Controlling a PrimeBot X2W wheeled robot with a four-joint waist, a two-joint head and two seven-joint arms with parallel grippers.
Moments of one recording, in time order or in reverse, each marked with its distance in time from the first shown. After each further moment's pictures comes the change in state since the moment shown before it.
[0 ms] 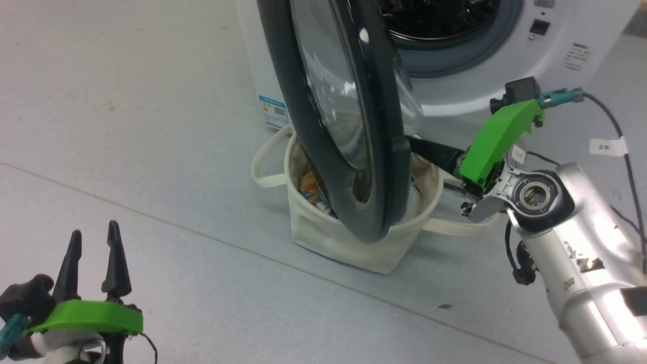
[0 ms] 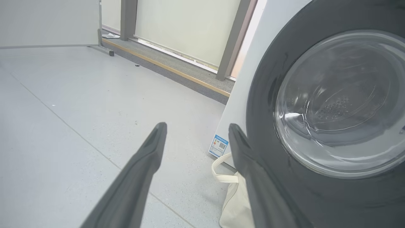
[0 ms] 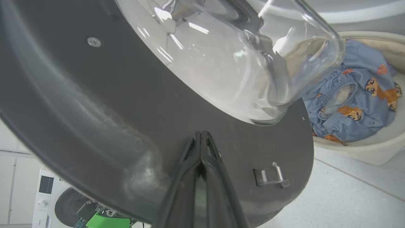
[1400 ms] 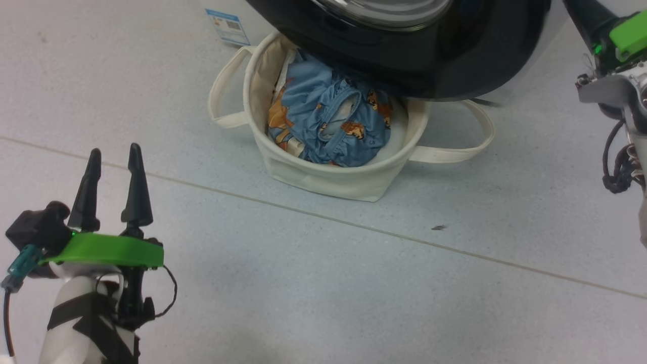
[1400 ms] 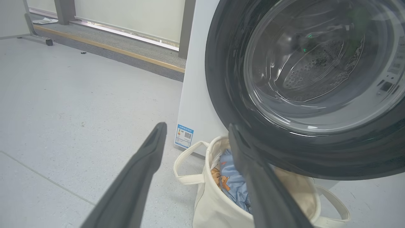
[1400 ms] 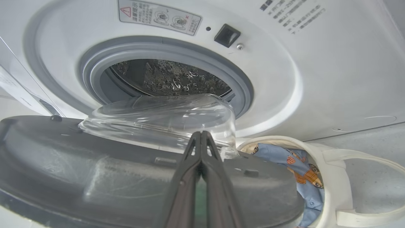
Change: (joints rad) left arm -0.186 -0.012 -0.093 -0.028 -0.002 -0.002 0.000; right arm -0.241 -0.140 -0.193 0.156 0.131 0.000 -0.284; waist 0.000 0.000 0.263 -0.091
